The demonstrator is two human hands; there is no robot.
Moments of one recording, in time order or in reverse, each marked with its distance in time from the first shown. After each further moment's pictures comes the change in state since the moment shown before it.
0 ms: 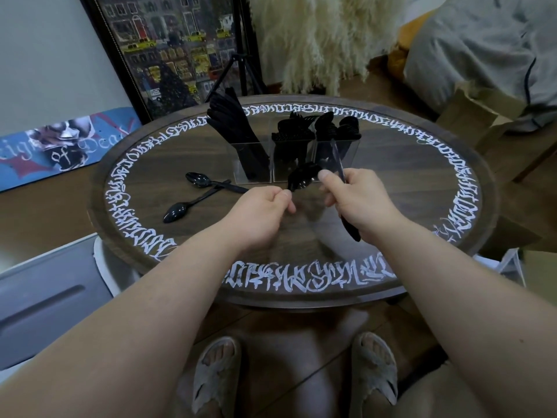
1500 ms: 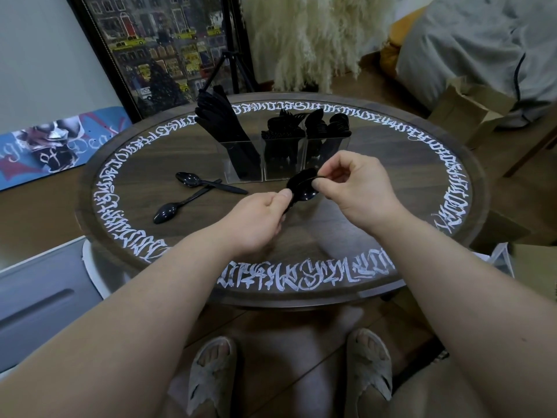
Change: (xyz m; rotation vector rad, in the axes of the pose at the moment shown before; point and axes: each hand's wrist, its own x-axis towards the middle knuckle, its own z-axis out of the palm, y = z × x) left_hand -0.001 0.002 0.008 0.024 -0.114 0.023; right_hand 0.003 0.003 -0.013 -0.043 0.035 -0.243
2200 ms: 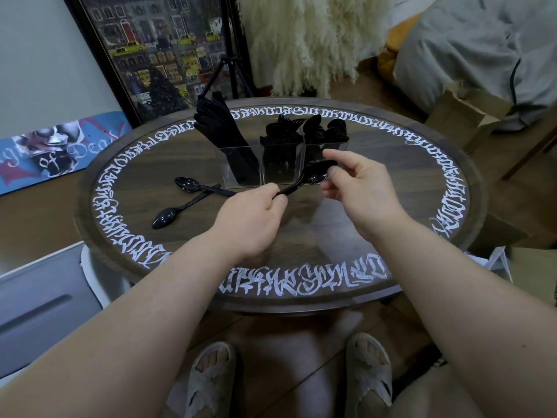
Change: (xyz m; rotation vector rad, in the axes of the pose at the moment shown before) left_hand -0.002 0.005 -0.004 0.325 0.177 0.128; right_hand -0.002 -0.009 -0.001 0.331 0.065 0.194
